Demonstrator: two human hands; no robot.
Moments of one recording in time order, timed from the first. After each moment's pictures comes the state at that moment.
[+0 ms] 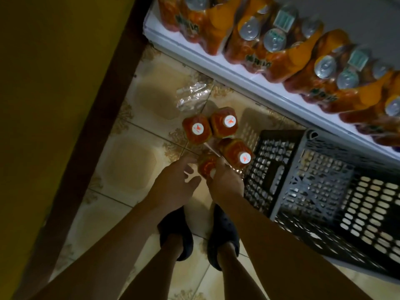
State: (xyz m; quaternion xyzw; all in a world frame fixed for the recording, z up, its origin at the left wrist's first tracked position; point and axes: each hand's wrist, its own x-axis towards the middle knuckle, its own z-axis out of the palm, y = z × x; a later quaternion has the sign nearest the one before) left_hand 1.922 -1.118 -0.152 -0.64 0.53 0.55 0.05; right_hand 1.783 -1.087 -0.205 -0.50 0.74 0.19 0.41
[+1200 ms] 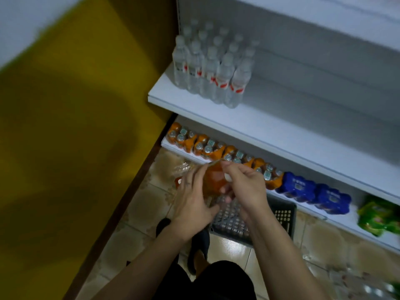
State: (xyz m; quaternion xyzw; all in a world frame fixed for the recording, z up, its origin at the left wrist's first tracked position) left_hand 1.792 -1.032 0.361 -0.58 0.69 0.37 -0.23; right_hand 1.663 -1.048 0.433 -0.21 0.71 -0.40 0.55
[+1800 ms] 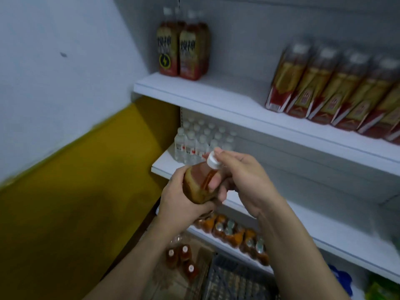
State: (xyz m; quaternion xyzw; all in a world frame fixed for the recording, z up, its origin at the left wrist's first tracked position) left_hand 1.788 -1.076 0.525 -0.54 0.64 0.34 -0.44; right_hand 1.639 -1.067 0.627 -0.46 0.51 -0.45 0.57
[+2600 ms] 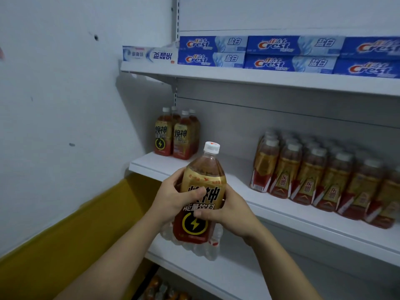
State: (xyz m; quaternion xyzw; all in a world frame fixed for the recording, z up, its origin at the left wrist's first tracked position) left_hand 1.782 -1.194 0.664 -0.30 0.61 0.51 -0.52; right_hand 1.605 -1.163 0.664 -0.66 0.50 -0.41 0.38
